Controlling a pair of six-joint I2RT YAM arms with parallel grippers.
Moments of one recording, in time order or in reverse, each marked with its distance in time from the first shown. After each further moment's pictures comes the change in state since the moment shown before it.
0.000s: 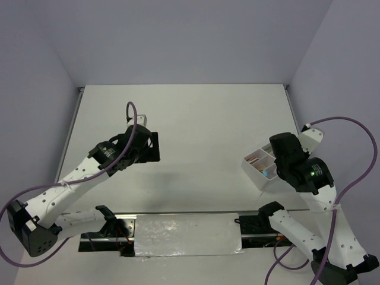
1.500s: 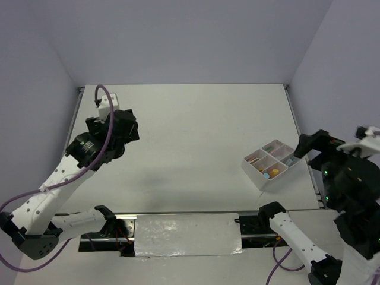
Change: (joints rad) left arm 0.060 -0.013 0.251 -0.165 -0.401 0.024; right arm -0.053 -0.145 0.420 0.176 -0.198 -0.457
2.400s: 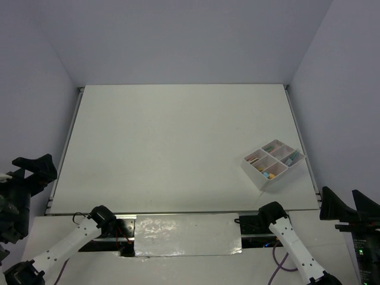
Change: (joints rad) left arm 0.005 -0.697 0.186 -0.246 -0.207 0.107; right arm 0.055 -0.425 0.084 -0.148 -0.142 -0.126
